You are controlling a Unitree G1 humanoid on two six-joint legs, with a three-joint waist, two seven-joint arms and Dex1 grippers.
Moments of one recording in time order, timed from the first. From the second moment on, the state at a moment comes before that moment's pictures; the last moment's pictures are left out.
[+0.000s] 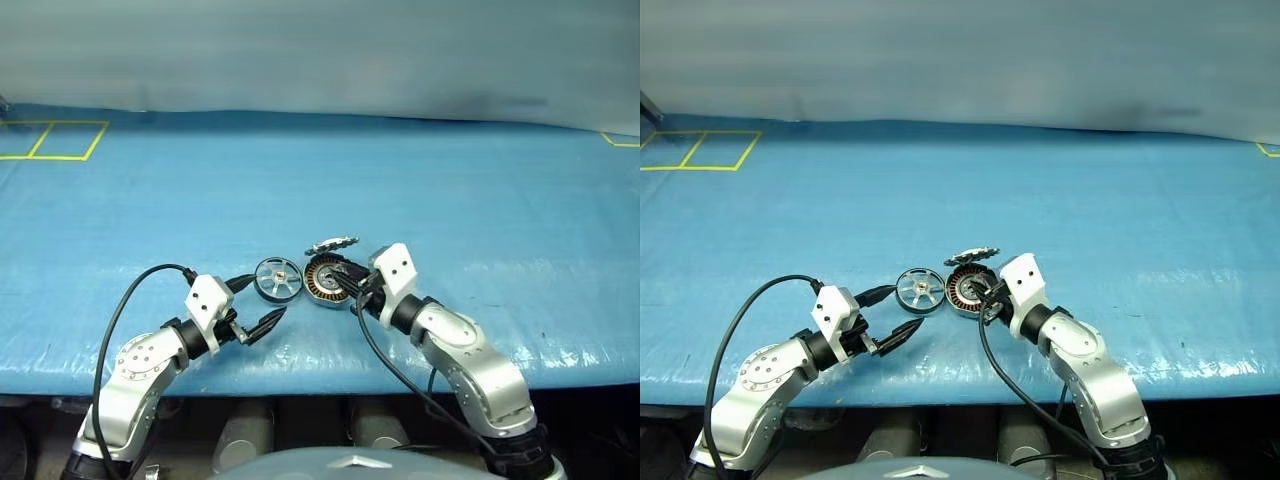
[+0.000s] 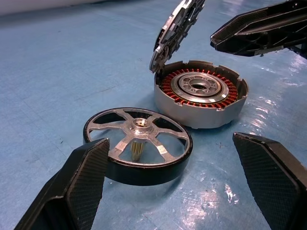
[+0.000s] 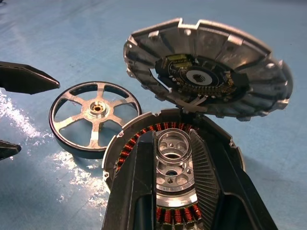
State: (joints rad) left arm 0.20 0.48 -0.06 -0.37 -0.32 0.26 -0.68; right arm -0.01 -0.28 0.21 -0.49 0.24 0.64 0.41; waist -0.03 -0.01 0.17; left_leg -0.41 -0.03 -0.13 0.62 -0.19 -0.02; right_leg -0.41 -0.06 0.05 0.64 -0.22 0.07
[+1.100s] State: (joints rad) left arm 0.20 0.48 -0.06 -0.37 -0.32 0.26 -0.68; right arm -0.04 -0.21 0.23 -0.35 0.21 0.60 0.39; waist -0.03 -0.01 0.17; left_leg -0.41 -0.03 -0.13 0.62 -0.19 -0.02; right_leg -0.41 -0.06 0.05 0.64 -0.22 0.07
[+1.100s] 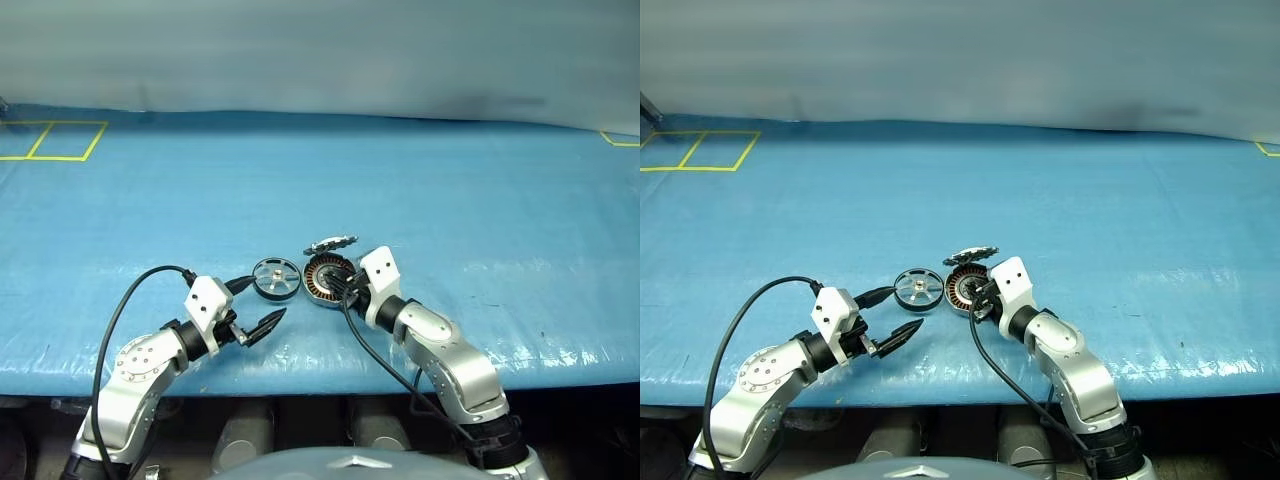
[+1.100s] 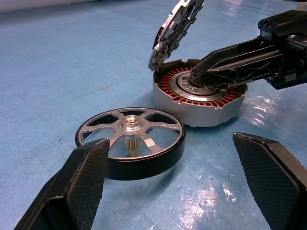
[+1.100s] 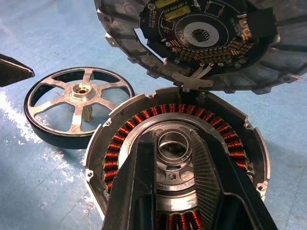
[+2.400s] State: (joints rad) left arm 0.19 0.48 -0.06 -0.36 -0.32 0.25 -0.70; right arm -0.03 -0.22 0.23 -0.39 0.24 0.64 0.38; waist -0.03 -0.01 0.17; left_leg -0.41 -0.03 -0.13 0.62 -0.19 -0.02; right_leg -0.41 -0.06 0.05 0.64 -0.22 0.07
